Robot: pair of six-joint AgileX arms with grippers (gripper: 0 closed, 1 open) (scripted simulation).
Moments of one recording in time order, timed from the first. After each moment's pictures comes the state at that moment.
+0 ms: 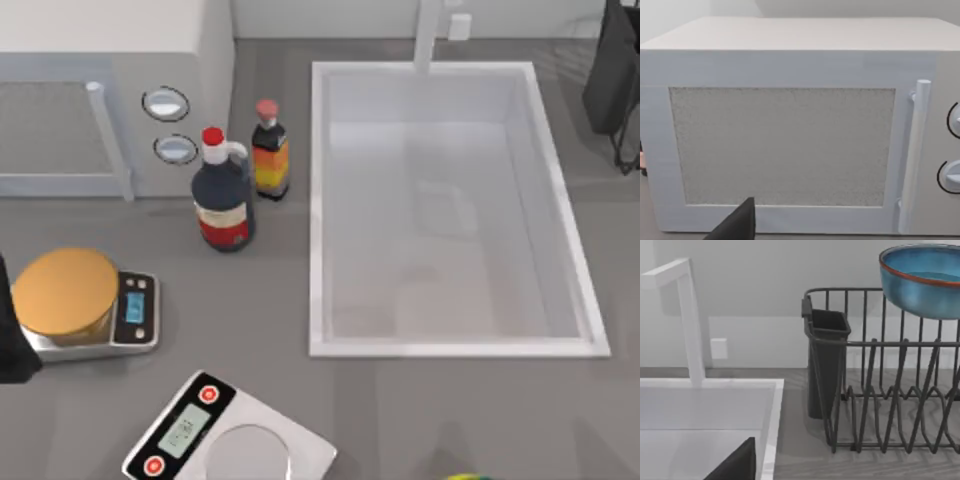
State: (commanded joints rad) left arm 0.00 0.00 0.00 0.00 0.00 0.00; right arm 0.00 0.00 0.00 0.00 0.00 0.00
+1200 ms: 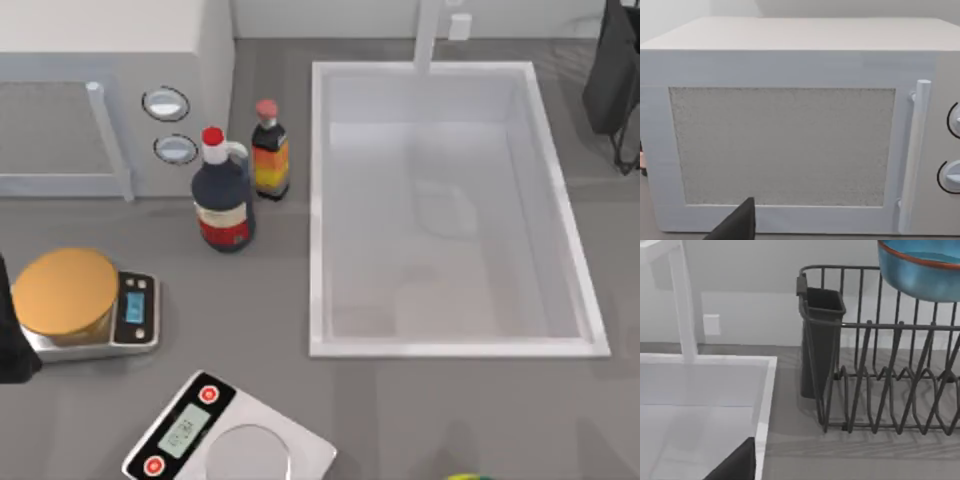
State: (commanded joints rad) left arm 0.00 0.00 0.00 0.00 0.00 0.00; right arm -0.01 0.07 0.06 -0.06 0.00 -0.03
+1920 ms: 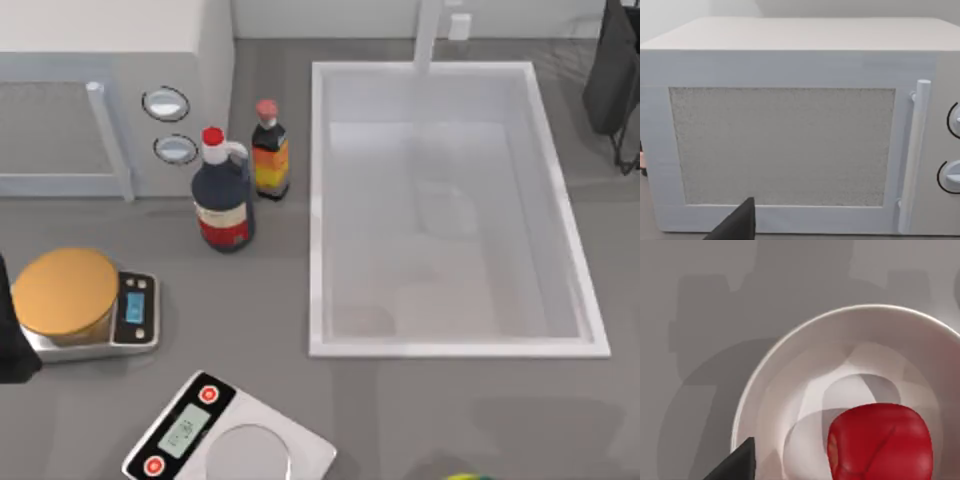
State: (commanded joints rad) left arm 0.00 0.00 0.00 0.00 0.00 0.00; right arm -0.25 1.03 0.71 -0.75 0.00 -0.27
